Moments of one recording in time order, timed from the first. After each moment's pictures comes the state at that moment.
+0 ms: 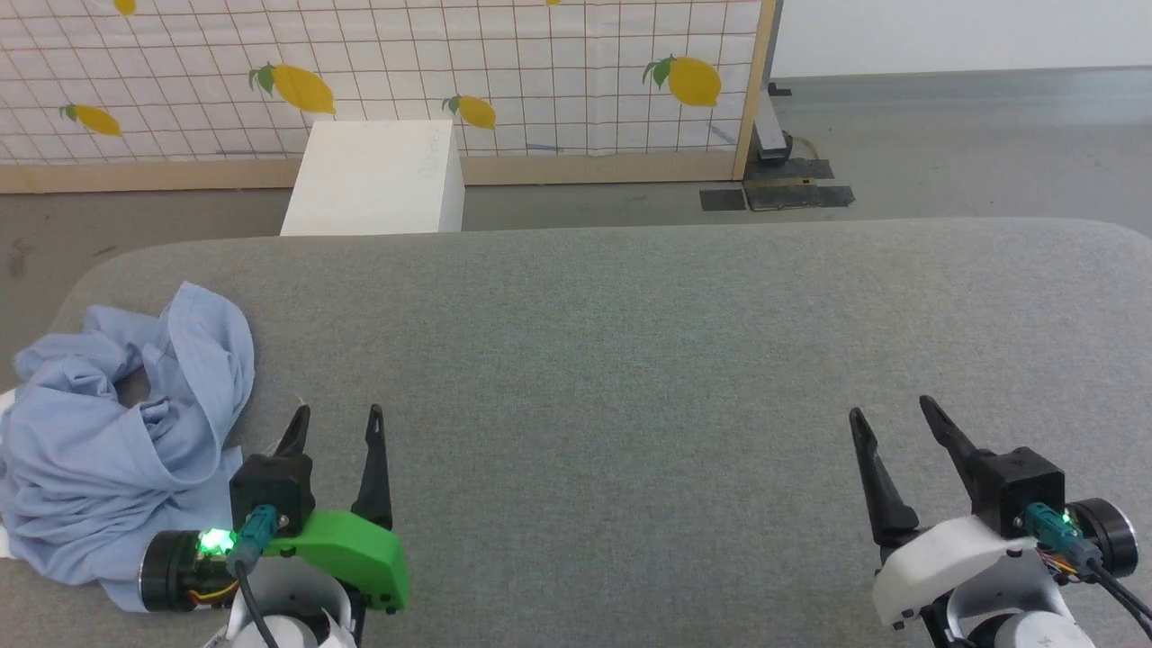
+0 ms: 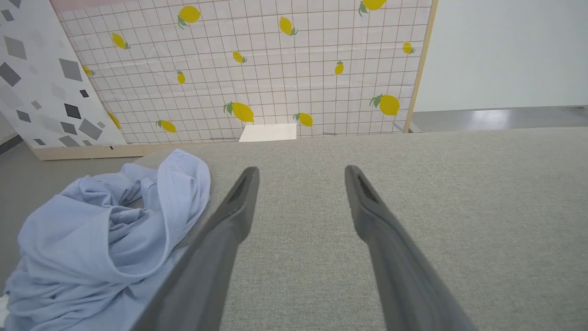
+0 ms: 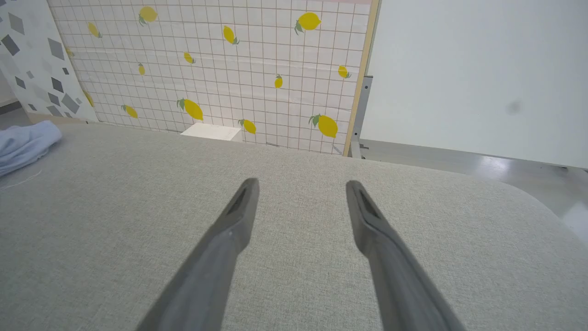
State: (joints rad) left arm -0.02 0.06 -0.01 0.01 -0.02 -0.01 0.00; right arm 0.02 -0.05 0.00 0.01 0.01 0.13 0.00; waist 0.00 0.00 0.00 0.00
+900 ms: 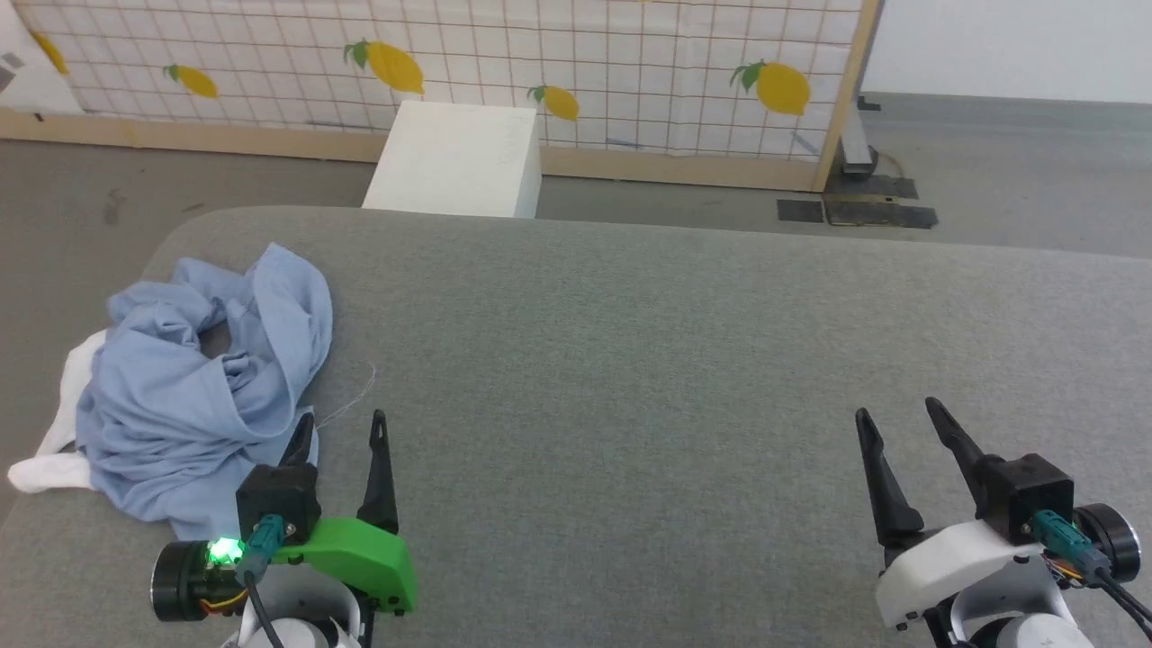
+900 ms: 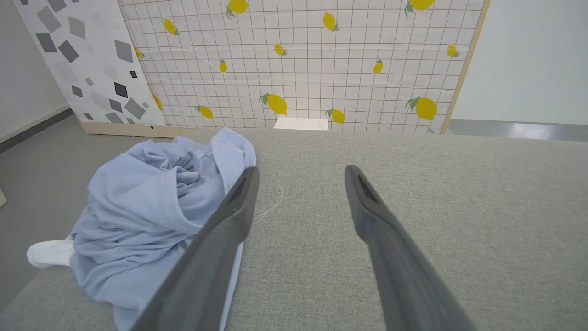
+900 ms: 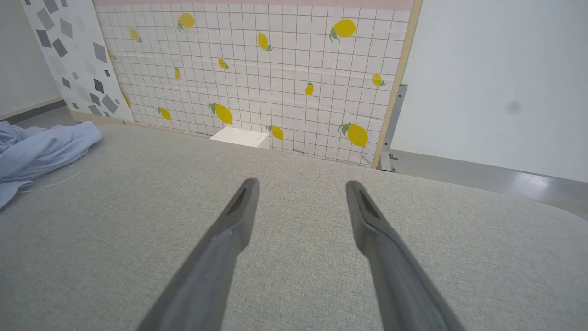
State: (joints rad) left arm -0.02 0.06 -0.04 0.06 -0.05 0.04 -0.06; right arm 0.02 -0.05 -0.01 0.03 0.02 0.13 -0.04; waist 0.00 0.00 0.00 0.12
